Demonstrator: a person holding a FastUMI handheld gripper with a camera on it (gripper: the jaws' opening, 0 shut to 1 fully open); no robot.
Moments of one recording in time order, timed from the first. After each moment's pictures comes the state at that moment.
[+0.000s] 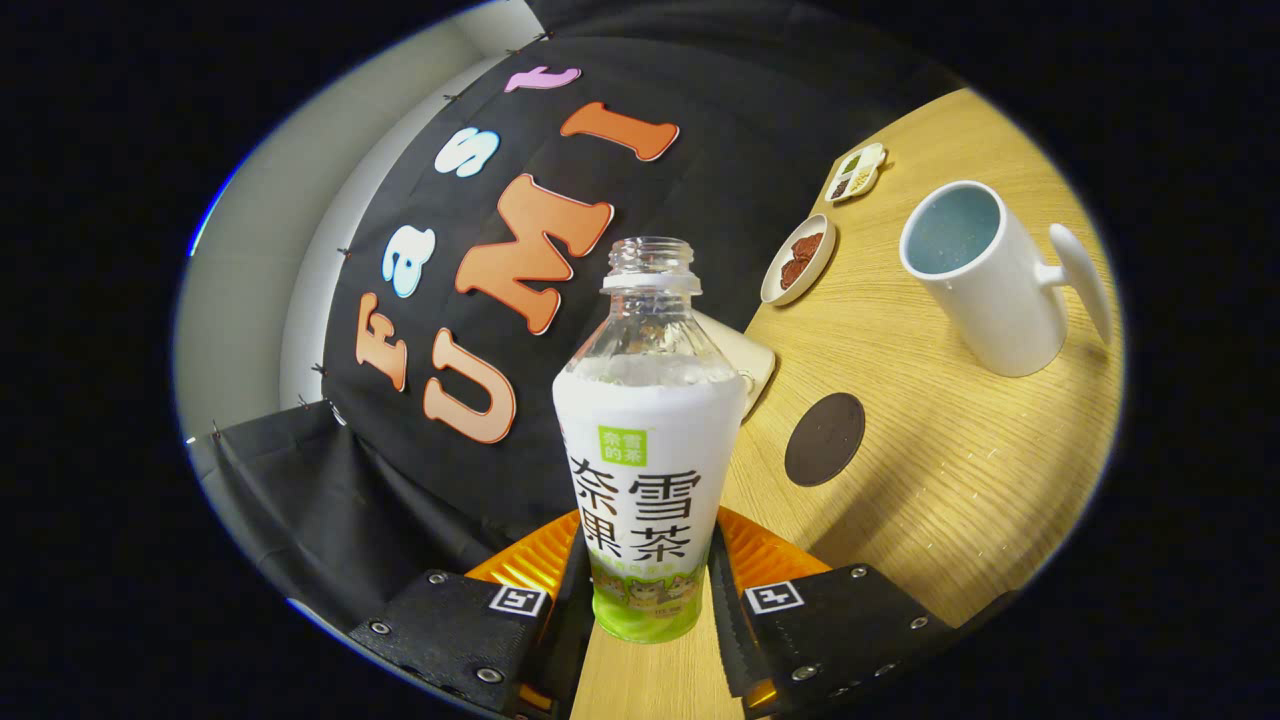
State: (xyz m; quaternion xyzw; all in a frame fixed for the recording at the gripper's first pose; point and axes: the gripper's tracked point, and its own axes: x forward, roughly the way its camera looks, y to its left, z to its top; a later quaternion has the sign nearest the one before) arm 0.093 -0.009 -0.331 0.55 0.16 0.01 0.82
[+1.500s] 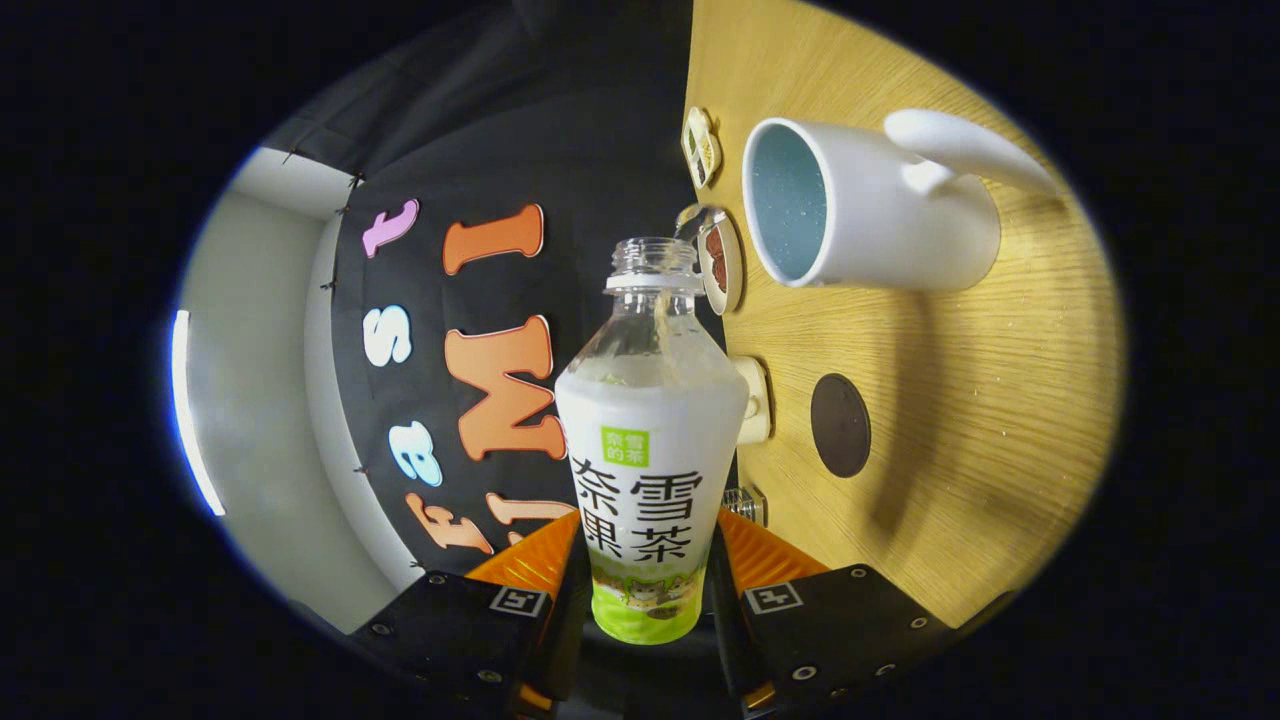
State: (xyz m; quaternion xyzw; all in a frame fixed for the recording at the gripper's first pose) arm 0.111 -0.064 -0.319 0.78 0.09 -0.04 0.61
